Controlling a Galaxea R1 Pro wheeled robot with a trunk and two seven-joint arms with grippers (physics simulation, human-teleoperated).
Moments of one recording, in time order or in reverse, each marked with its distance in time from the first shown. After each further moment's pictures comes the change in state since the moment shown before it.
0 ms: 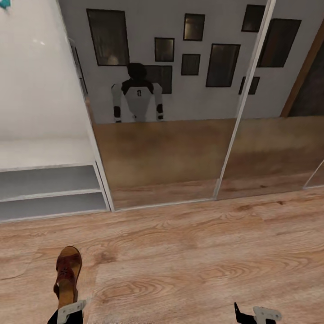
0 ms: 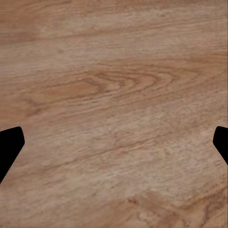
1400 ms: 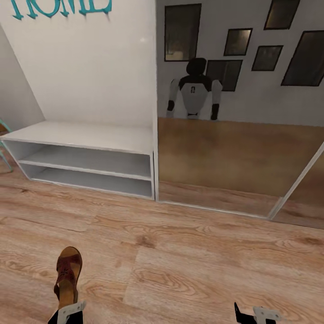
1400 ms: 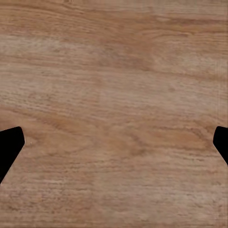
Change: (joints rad) left arm 0.000 -0.001 -0.002 0.005 -0.002 0.001 0.000; right arm 0.000 0.000 0.000 0.000 0.001 0.000 0.000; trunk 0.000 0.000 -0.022
